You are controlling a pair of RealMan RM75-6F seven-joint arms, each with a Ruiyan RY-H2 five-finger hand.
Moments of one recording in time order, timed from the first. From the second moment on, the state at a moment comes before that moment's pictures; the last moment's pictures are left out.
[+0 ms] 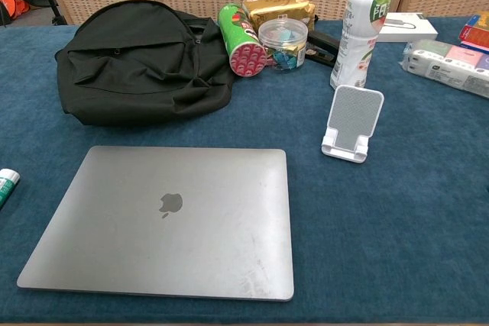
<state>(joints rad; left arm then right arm) -0.06 -0.99 0.02 -1.86 1.53 1.46 0.02 0.49 -1.17 -0.23 -1.07 -1.80 1.03 0.29</state>
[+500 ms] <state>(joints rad) -0.06 -1.00 0.02 -1.85 1.52 1.46 0.03 0.47 -1.28 -0.25 -0.93 -1.82 1.07 0.34</state>
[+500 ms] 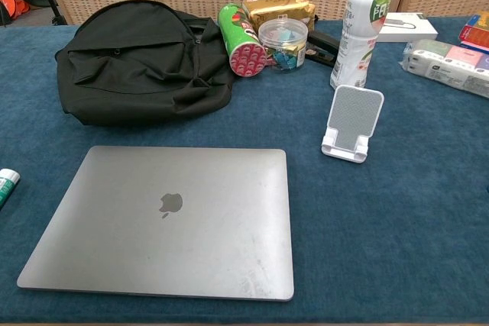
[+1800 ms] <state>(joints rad) -0.06 -0.99 0.02 -1.85 1.54 1.46 0.00 0.48 -1.33 -0.15 -0.82 -1.84 1.46 0.32</state>
